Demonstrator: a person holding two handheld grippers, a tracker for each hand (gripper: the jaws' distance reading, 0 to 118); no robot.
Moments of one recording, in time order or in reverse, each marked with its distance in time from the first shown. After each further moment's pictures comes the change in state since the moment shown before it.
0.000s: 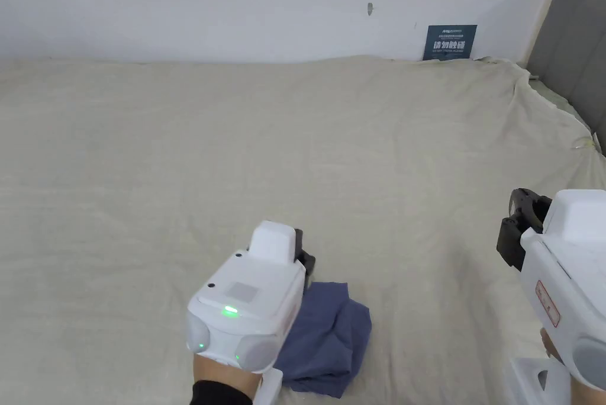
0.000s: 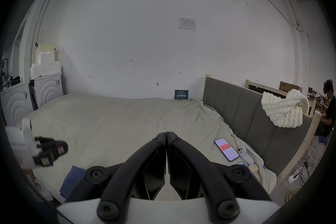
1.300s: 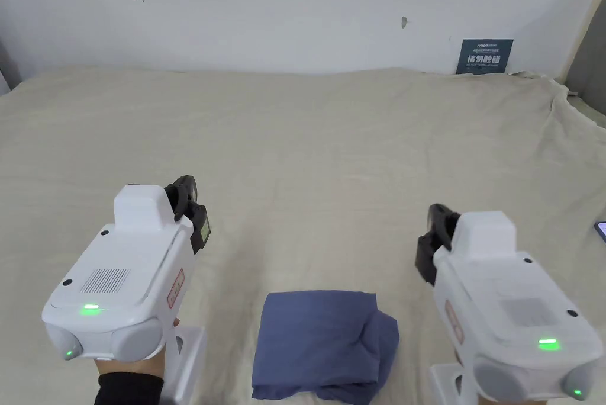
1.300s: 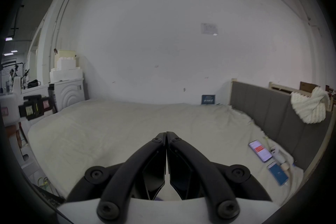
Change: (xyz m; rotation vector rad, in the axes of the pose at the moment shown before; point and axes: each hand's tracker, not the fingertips) left arm -0.114 0.016 0.063 0.246 0.283 0.101; right arm -0.097 -0.030 -0.030 0.017 0.239 -0.017
